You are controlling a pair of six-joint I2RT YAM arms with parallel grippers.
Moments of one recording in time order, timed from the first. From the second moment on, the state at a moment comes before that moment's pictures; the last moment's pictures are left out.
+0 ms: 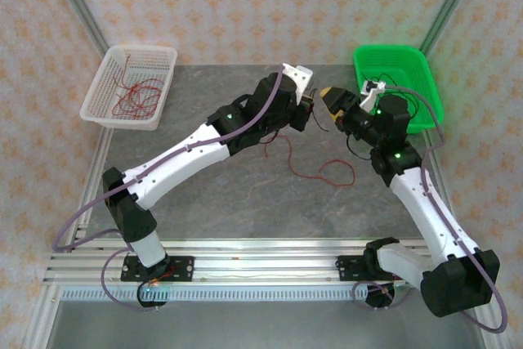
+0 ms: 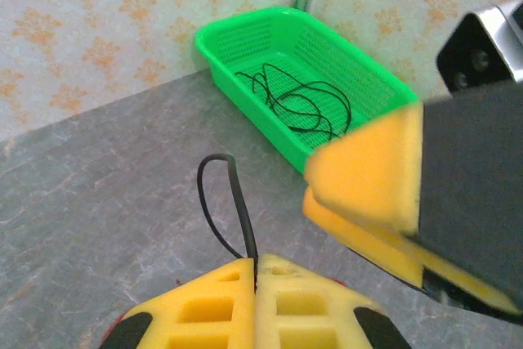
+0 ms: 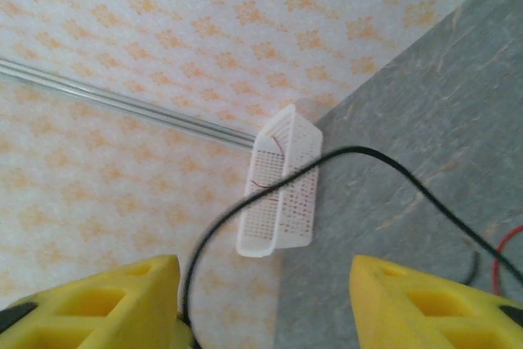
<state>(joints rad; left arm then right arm) -0.86 1.71 1.79 -0.52 -0.18 -0.25 0.22 1.06 0.93 -0.01 -0.47 1.12</state>
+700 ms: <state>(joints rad) -0.91 1.71 1.75 -0.44 -0.16 -0.16 0.22 1.07 0.86 0.20 -0.50 1.50</state>
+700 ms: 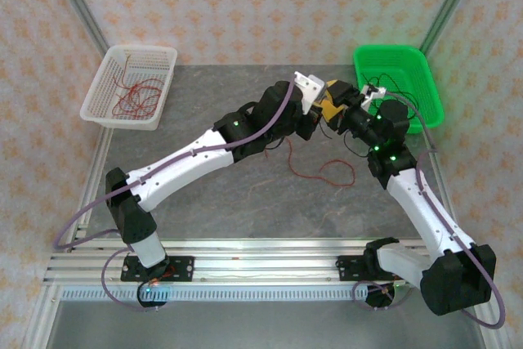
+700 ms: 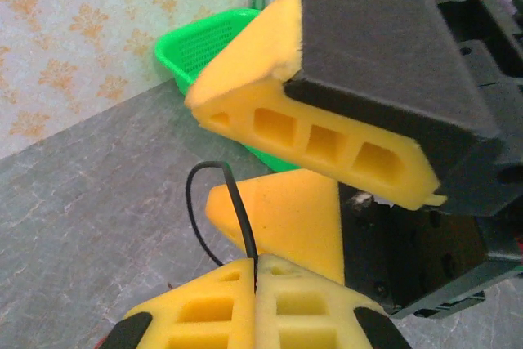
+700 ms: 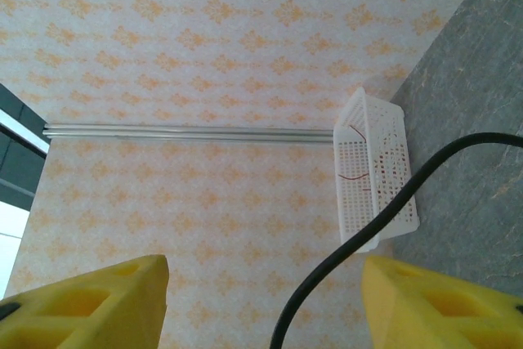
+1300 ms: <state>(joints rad) -0.95 1.66 1.68 -0.39 -0.17 -0.15 0.22 1.10 0.97 0.07 -0.44 1.31</state>
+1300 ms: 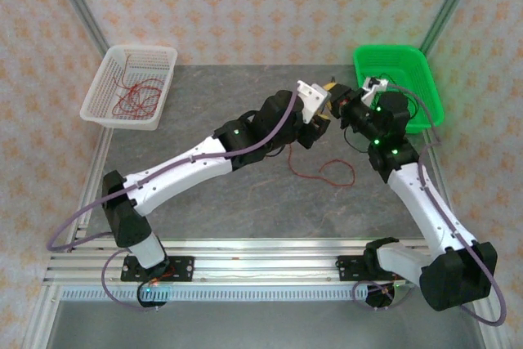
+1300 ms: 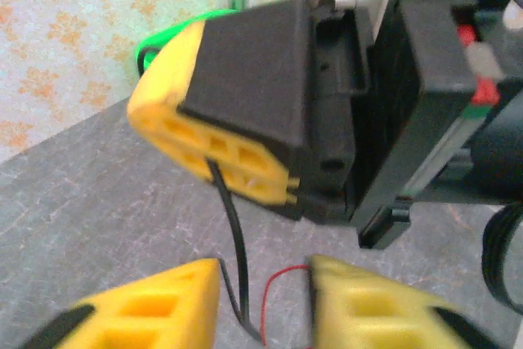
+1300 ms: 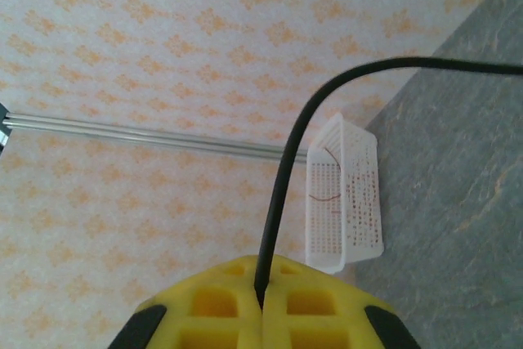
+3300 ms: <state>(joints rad) -0.90 2.09 1.71 -0.77 -0.33 -0.53 -0.20 1.53 1.43 -0.47 -0.22 0.44</state>
